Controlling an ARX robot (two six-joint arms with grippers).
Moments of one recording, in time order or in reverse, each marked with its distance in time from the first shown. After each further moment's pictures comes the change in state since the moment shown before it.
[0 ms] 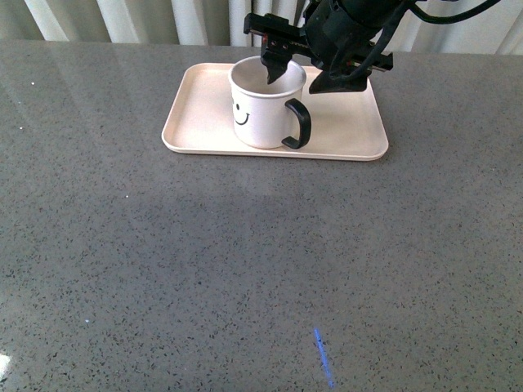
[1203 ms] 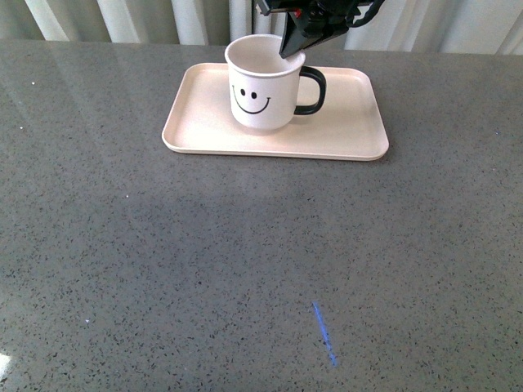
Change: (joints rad) left arm 0.000 0.000 0.000 0.000 0.000 0.000; right arm -0.050 0.277 0.672 -0.510 -0.157 -0.591
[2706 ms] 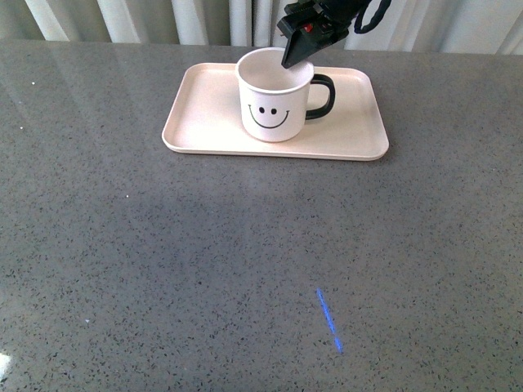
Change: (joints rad) left arm 0.000 0.000 0.000 0.000 0.000 0.000; right arm -0.026 0.233 0.428 -0.273 -0.067 -0.281
